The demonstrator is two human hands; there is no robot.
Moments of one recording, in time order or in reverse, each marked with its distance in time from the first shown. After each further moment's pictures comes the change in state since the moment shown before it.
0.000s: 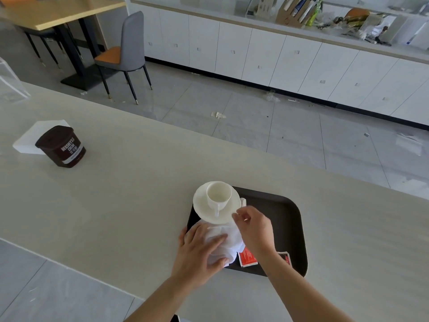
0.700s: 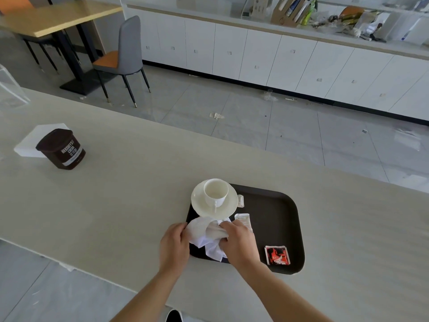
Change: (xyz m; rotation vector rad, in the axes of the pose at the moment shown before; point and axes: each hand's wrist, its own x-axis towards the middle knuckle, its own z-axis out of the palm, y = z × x) left_hand 0.001 -0.019 -0.017 -0.451 0.292 -0.522; right_hand -0.035 0.006 0.031 -0.366 -0.162 -0.199
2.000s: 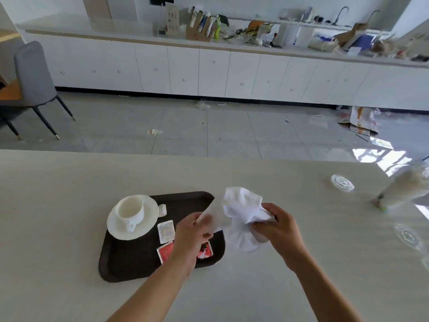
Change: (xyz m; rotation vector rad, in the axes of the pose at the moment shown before) left_hand -0.072 0.218 0.100 -0.708 -0.646 -0.223; right_hand -0.122 0.169 -0.208 0.775 0.374 0.337
